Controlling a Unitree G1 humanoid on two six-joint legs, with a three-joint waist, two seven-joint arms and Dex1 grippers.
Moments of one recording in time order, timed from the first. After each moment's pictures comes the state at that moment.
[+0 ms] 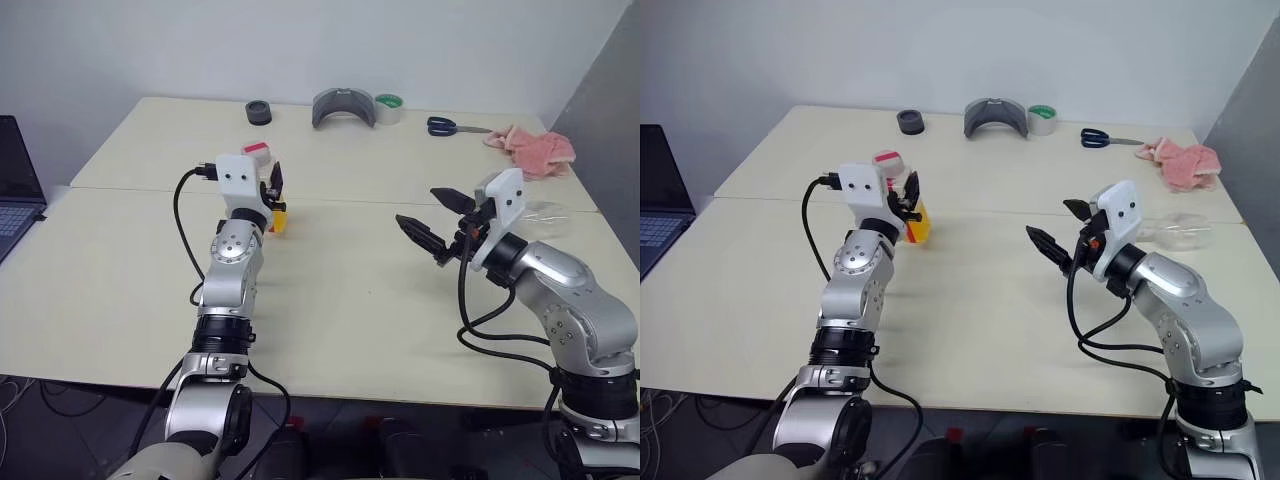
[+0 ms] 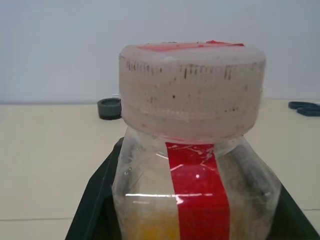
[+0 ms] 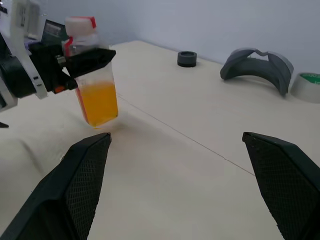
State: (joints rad) left arm -0.69 0.15 0.10 0.26 -0.09 0.13 -0.07; right arm -0.42 -0.49 -0.07 -0.39 0.48 0.67 0.50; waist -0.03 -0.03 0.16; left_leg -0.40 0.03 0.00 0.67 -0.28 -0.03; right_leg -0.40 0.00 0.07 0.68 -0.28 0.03
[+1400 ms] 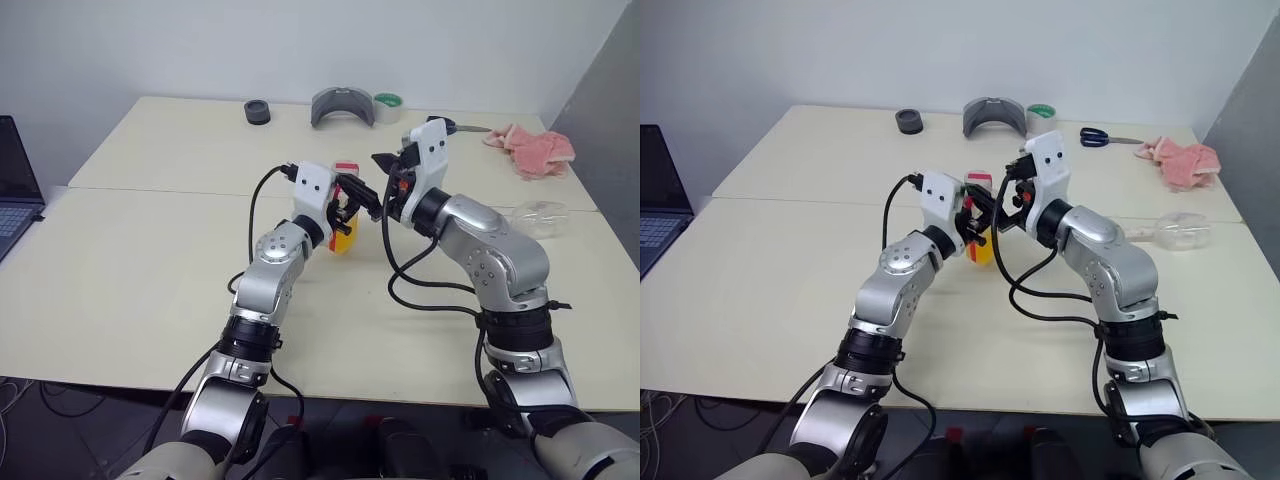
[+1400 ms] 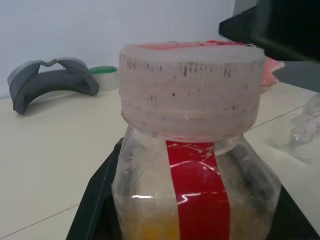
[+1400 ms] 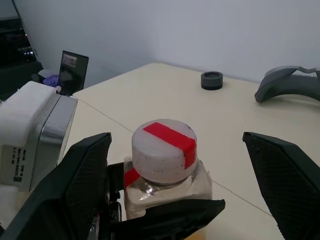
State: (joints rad) left arm -0.69 0.10 -0.08 0.17 -0.14 0.32 -0.34; right arm -0.78 -0.20 0.03 -0.14 0.41 0.74 0.37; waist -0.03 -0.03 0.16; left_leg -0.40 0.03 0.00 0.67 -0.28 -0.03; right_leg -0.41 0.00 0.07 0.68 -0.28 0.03
